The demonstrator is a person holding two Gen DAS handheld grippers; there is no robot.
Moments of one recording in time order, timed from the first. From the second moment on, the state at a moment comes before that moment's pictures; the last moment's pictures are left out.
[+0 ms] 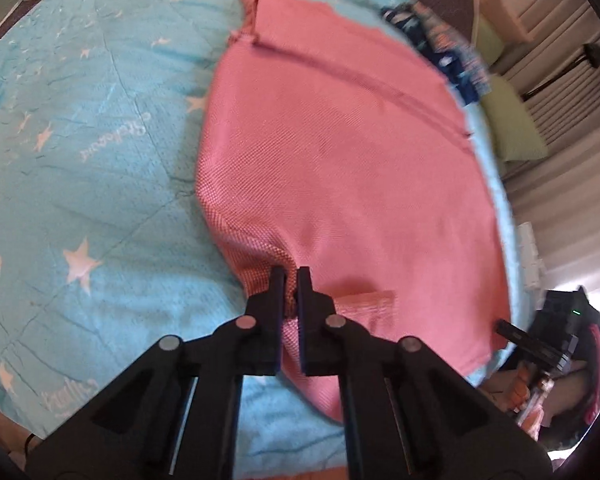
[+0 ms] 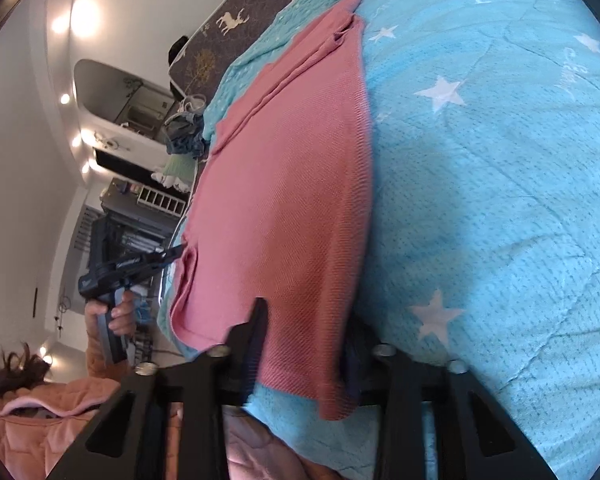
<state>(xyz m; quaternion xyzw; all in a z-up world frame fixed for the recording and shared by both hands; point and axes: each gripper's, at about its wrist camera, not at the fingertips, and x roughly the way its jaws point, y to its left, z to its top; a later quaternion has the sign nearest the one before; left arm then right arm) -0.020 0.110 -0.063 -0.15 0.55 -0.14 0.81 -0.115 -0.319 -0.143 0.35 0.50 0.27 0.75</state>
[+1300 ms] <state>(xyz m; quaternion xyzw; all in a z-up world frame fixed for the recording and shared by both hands) 0.222 0.169 -0.060 -0.20 0.40 -0.19 0.87 0.147 -0.313 -0.084 0.13 0.44 0.12 0.88</state>
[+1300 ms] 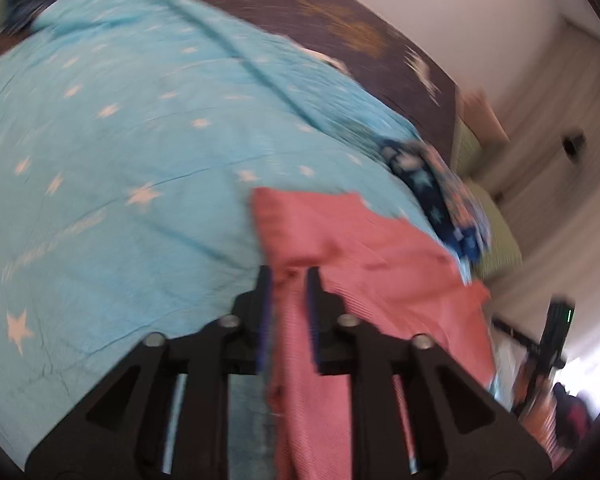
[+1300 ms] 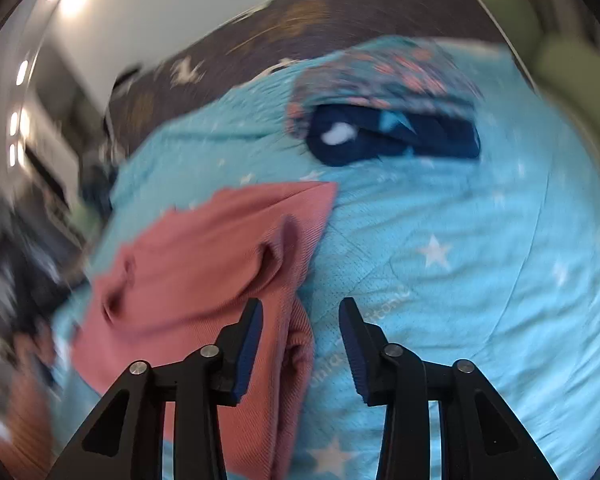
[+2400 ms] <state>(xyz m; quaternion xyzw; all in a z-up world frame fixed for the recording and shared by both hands) 0.281 0.062 -0.080 0.11 0.46 -0.29 0.83 0.234 -0.258 -0.110 -0.06 0.45 0.13 0.88</state>
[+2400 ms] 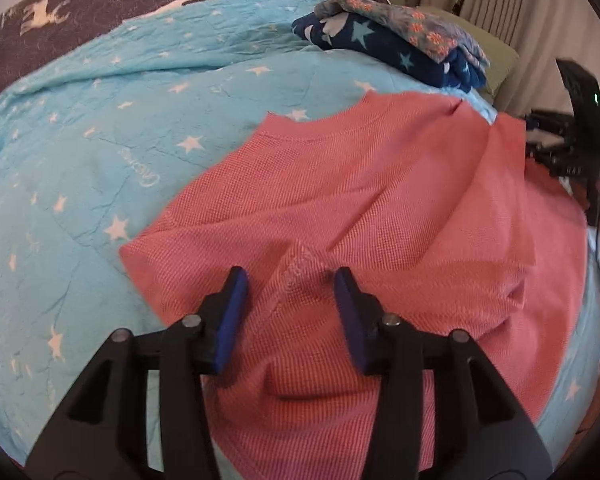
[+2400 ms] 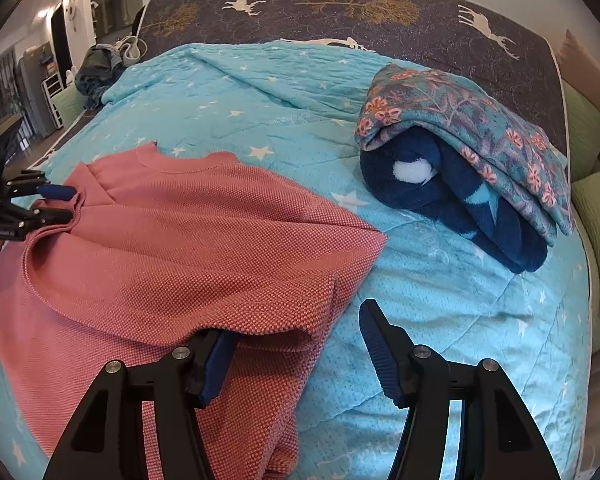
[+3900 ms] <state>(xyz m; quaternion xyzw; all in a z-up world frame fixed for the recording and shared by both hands) 0.308 0.128 -0.096 -0.10 0.41 -0.19 0.88 0.263 -0.259 -0.109 -0.06 0.46 0.24 0.85</state>
